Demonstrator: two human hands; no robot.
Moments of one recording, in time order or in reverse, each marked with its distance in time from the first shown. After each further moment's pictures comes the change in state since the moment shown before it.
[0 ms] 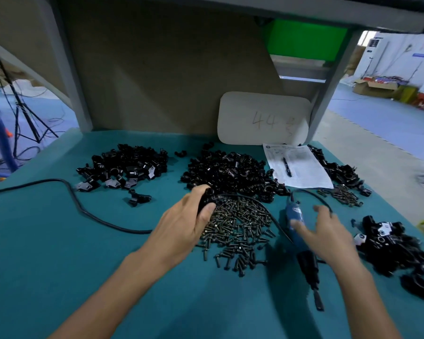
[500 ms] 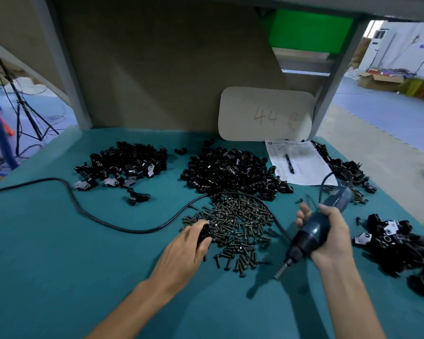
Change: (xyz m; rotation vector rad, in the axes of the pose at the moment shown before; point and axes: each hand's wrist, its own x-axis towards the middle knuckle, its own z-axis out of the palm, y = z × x) left_hand -0.026 -0.055 0.075 0.047 -0.069 -0.095; right_hand 0.015 0.000 0.029 1.853 -0.093 0.328
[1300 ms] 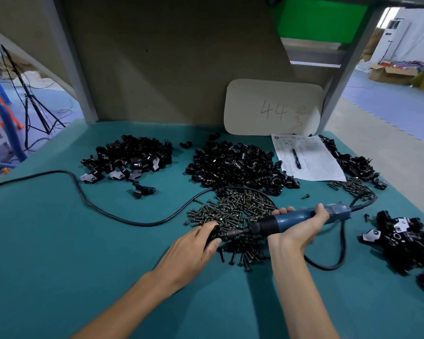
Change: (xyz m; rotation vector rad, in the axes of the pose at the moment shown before) left_hand 0.001 -0.007 0.006 0.042 -0.078 0.094; right_hand 0.003 0.070 0.059 0.392 0.355 -0.142
